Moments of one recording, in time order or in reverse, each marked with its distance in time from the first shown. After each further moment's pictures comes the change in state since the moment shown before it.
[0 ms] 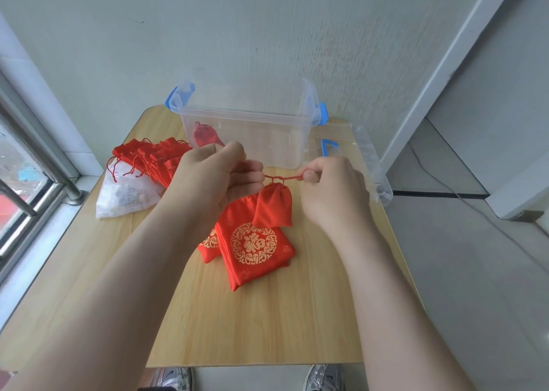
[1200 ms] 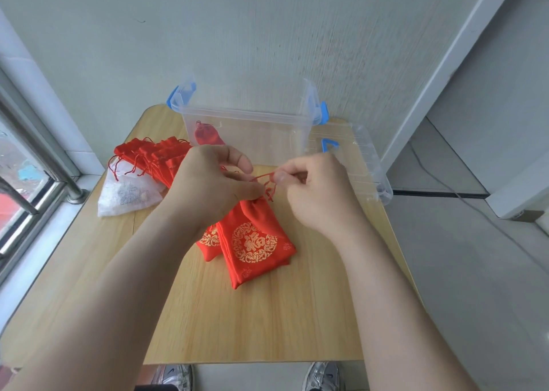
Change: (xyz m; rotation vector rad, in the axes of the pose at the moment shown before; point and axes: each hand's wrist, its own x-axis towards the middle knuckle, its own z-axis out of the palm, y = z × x) left_hand 0.000 -0.005 -0.016 0.652 -0.005 0.176; right_hand -0.001 -0.005 0.002 0.142 -0.132 -0.197
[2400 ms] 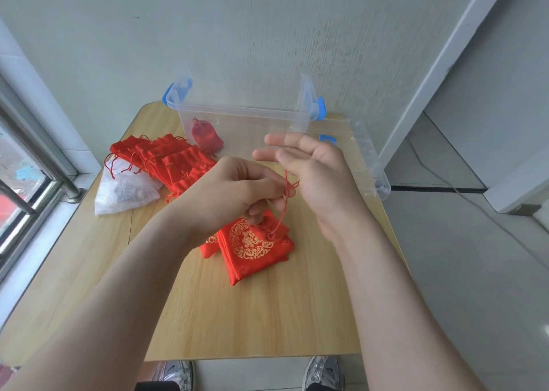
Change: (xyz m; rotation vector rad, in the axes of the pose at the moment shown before) left_hand -0.007 0.007 0.011 -0.213 -0.507 0.035; right_hand -0.001 -0.006 -0.006 0.813 -0.117 0.096
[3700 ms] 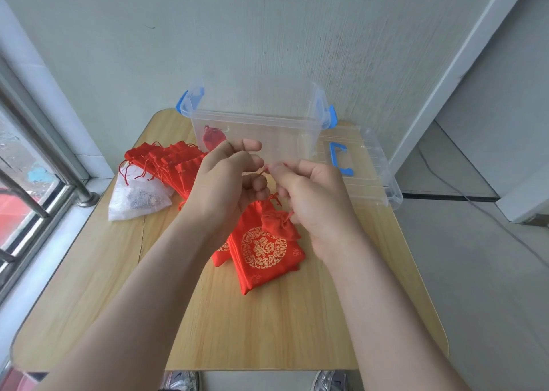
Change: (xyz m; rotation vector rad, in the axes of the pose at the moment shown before) left_hand 0.015 -0.004 -0.003 -0.561 0.437 0.070; right_hand 0.000 0.010 0.026 -0.102 0.143 0.118
